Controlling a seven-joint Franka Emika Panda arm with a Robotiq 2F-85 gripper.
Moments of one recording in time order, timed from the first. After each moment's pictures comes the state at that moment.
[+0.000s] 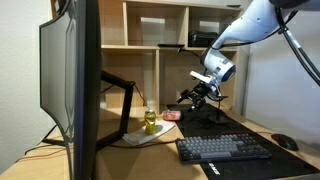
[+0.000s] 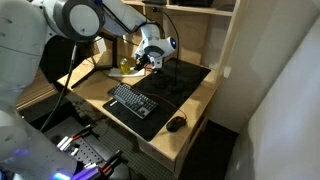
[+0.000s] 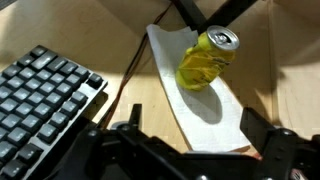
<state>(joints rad) -0.01 0.74 -0.02 -1.54 0.98 1.88 0.56</state>
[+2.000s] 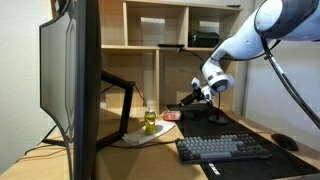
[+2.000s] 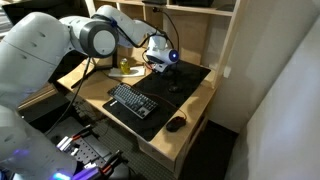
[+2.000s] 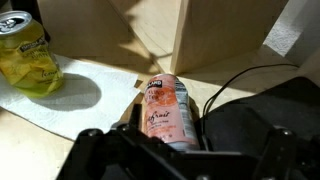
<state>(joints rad) -0.02 0.95 0.02 -1.33 1.38 2.30 0.99</state>
